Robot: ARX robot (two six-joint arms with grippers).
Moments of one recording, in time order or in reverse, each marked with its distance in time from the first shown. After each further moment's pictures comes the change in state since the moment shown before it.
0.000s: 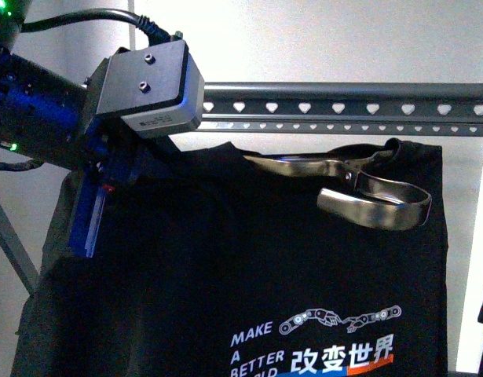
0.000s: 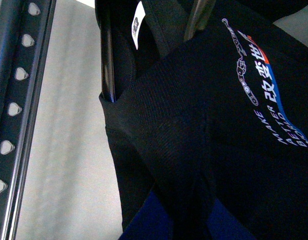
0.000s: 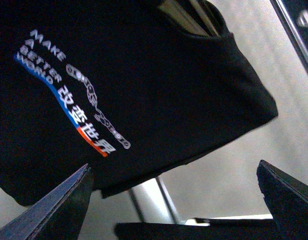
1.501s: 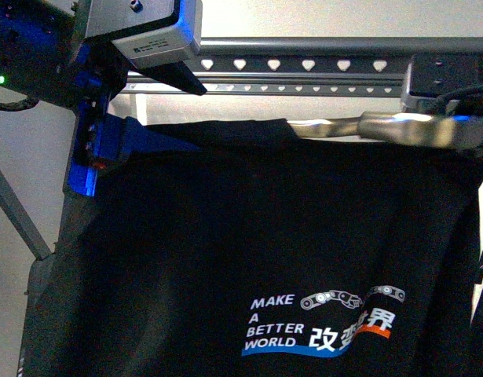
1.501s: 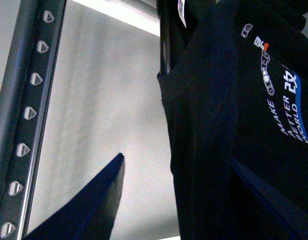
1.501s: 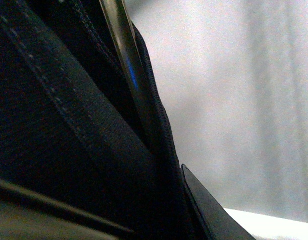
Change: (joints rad) left arm 0.001 -0.002 0.016 0.005 0.008 0.001; right arm 0.127 0.473 0.425 -0.033 0.249 -0.141
